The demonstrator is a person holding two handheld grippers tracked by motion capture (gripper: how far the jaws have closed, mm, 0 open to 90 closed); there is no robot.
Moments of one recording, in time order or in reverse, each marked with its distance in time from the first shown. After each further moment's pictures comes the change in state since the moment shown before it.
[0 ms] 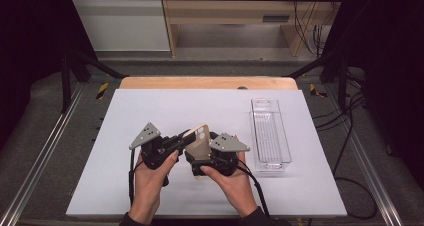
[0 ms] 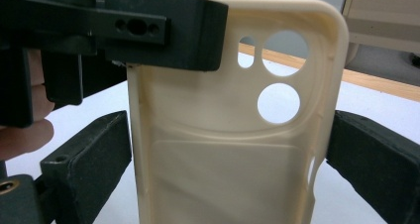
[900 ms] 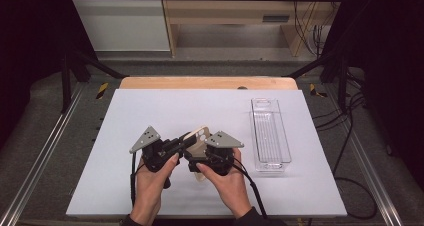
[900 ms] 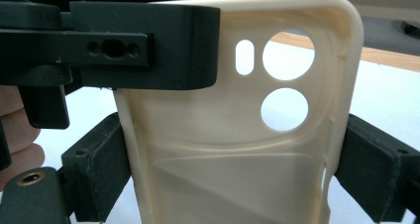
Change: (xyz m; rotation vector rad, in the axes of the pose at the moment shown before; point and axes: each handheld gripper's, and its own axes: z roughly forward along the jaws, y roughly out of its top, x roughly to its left) left arm 0.004 -0.012 0.001 -0.024 -0.016 -0.025; right arm 0.005 0.002 0.010 0.082 -0.049 0.058
